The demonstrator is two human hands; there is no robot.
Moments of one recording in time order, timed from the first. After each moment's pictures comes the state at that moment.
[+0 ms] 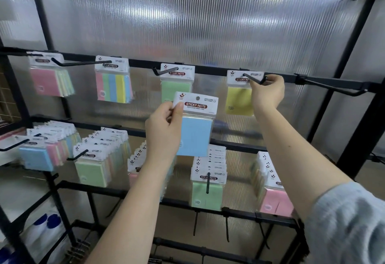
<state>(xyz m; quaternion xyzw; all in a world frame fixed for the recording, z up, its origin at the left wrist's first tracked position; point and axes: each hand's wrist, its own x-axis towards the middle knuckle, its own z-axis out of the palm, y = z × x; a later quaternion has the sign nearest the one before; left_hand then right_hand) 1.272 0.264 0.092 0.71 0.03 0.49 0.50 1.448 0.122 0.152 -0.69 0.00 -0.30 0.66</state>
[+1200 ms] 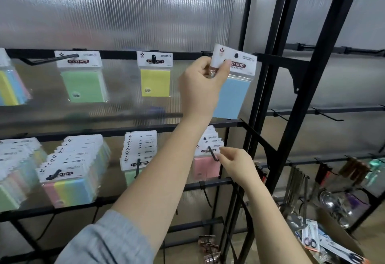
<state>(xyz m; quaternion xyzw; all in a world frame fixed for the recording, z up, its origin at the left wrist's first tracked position) 1.329 0.068 0.143 0.64 -0.15 0.43 0.62 1.323 -0.049 -0.006 -0.89 0.00 -0.05 0.45</state>
